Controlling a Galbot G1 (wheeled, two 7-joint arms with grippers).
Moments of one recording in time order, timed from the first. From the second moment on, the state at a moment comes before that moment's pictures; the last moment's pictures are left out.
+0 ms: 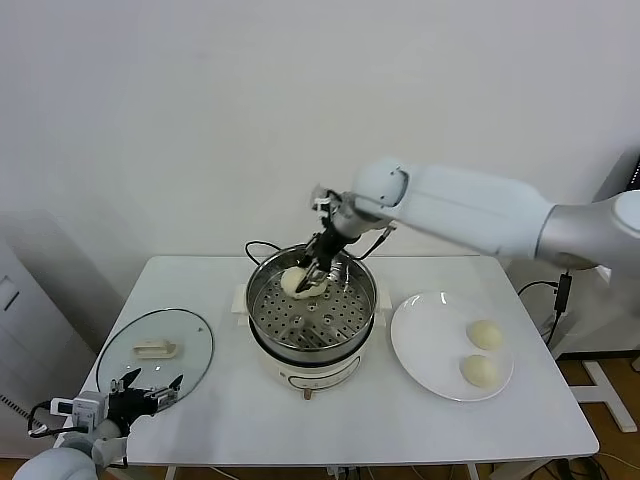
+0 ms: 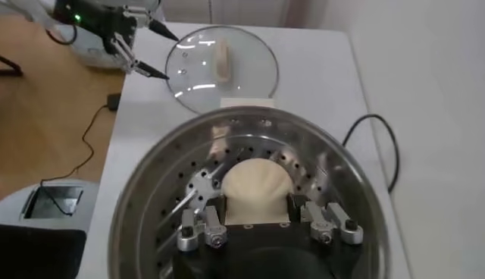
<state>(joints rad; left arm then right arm) 1.57 -0.88 -0.59 -2.04 -0.64 0.49 -0.16 0.60 1.20 -1.35 1.21 0.90 -0.48 -0.84</state>
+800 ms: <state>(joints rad) 1.57 -0.88 -0.59 -2.03 -0.65 0.49 -0.15 0.48 1.30 -1.33 1.15 0.84 -0.52 -0.74</state>
